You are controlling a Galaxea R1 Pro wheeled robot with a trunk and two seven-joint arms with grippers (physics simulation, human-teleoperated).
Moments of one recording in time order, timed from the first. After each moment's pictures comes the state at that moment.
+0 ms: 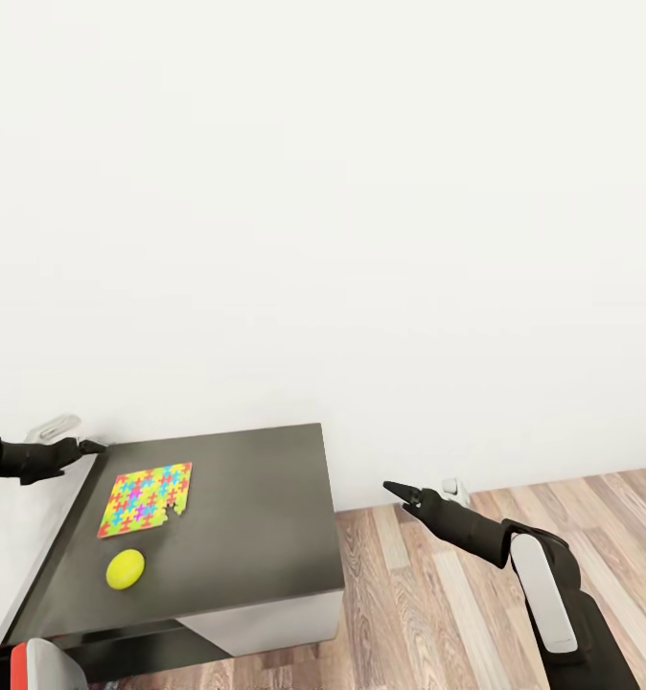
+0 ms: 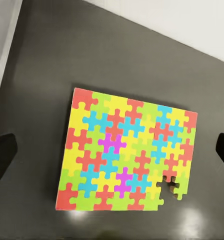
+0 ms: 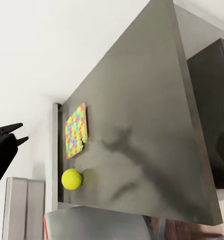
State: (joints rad) left arm -1.11 0.63 -0.18 -0.24 0.46 0.75 -0.50; right arm -0.33 0.00 -0.20 -1.40 -0.68 0.99 0.42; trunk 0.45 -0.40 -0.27
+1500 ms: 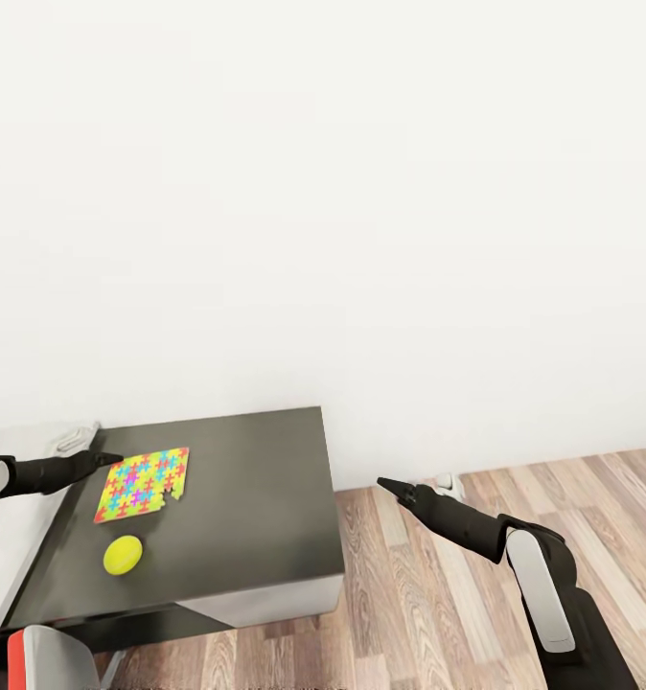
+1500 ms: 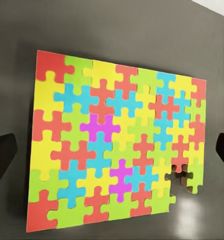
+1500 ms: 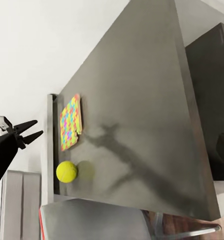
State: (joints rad) left arm -1.03 0.60 -0.17 -0.23 0.46 0.58 -0.64; right arm -0.33 0.00 -0.17 -1.45 -0.68 0.99 0.42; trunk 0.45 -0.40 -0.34
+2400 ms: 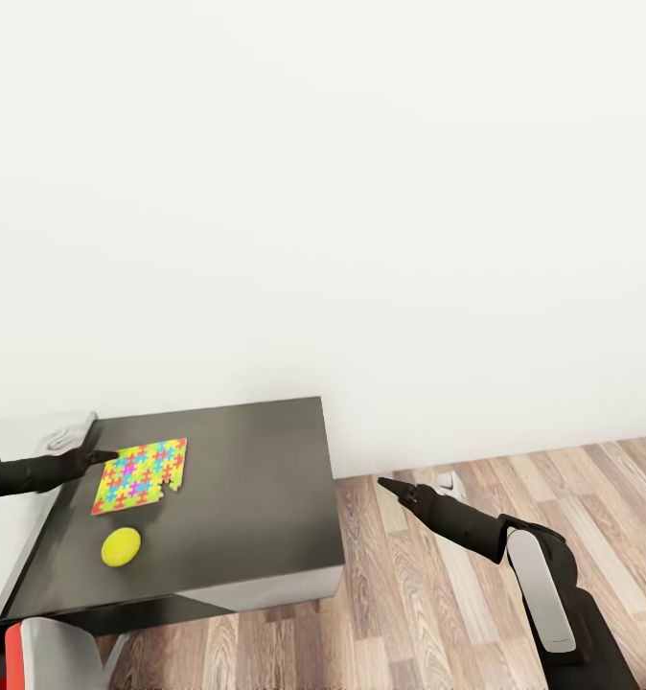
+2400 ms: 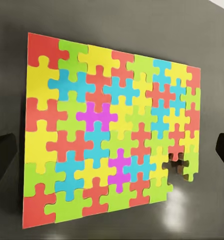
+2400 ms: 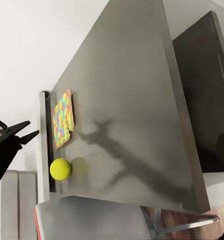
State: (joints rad) left arm -1.03 0.63 -0.17 -0.23 0.46 0.58 -0.77; right arm -0.33 0.00 -0.17 -1.45 -0.68 0.99 0.42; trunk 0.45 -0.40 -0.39
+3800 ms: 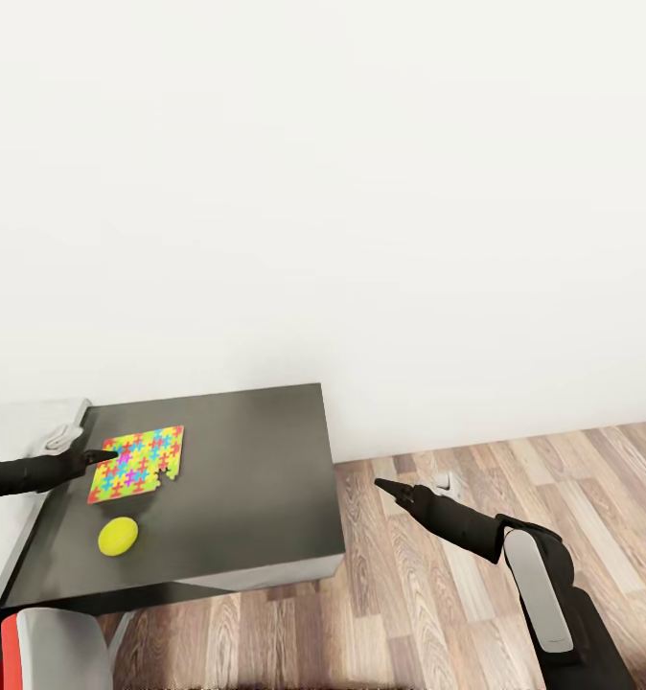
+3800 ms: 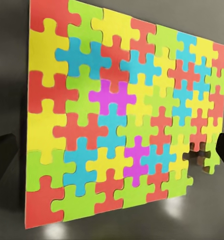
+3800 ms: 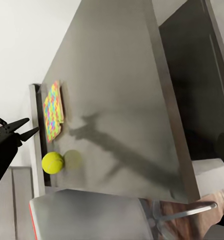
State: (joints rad) left arm -1.03 0.64 -0.17 -0.23 0.46 0.58 -0.80; right arm -0.33 0.00 -0.15 -1.45 -0.68 0.99 0.42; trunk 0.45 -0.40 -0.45
